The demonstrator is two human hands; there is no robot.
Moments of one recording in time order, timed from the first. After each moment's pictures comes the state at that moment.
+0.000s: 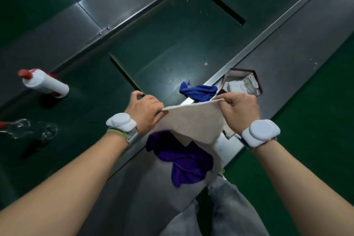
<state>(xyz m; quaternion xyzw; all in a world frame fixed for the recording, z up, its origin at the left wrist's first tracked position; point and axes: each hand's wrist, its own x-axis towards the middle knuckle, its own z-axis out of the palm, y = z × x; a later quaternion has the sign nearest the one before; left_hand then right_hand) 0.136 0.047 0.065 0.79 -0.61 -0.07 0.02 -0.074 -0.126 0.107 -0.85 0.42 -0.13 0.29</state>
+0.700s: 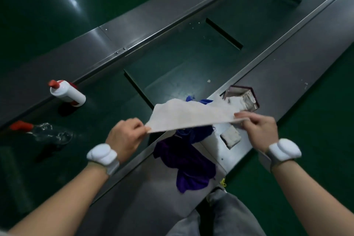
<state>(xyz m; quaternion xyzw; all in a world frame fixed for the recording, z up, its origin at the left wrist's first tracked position) 0.133 0.151 0.107 0.80 -0.59 0.01 0.15 -0.124 -0.106 0.129 -0.70 0.49 -0.21 0.48</state>
